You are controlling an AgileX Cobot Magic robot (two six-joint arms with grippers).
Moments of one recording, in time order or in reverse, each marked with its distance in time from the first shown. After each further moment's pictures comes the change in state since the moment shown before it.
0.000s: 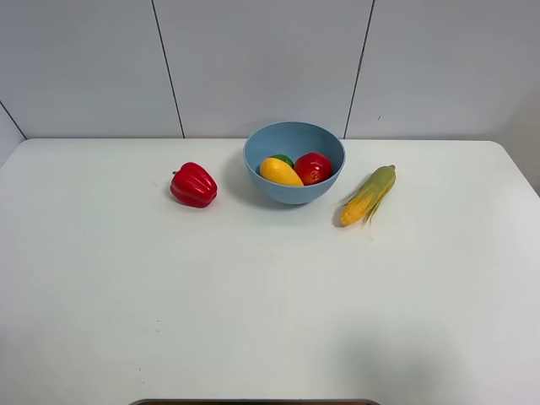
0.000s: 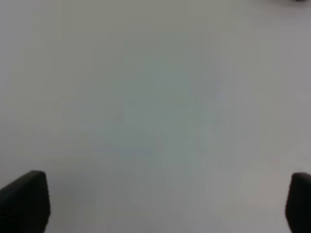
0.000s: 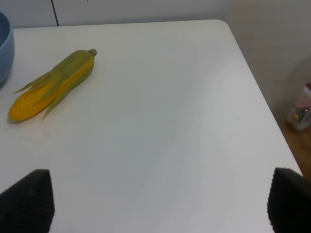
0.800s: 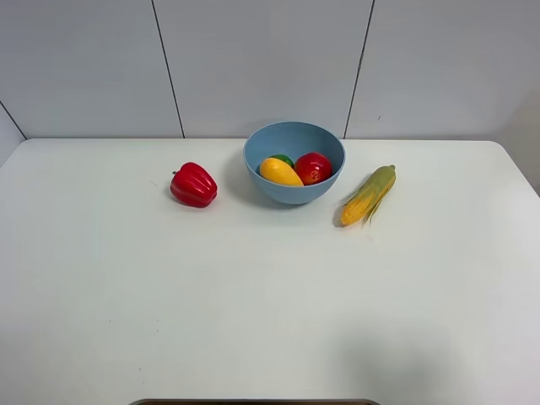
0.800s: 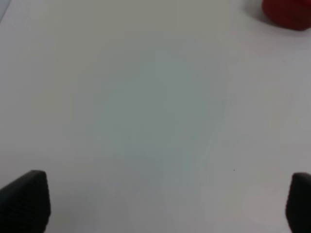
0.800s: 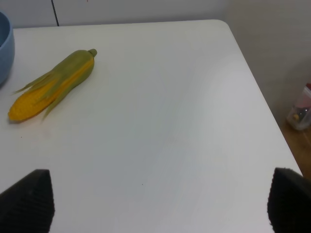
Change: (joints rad) left arm 0.032 -0.077 0.001 -0.012 0.006 0.037; right arm 0.000 0.000 0.000 0.000 0.000 0.000
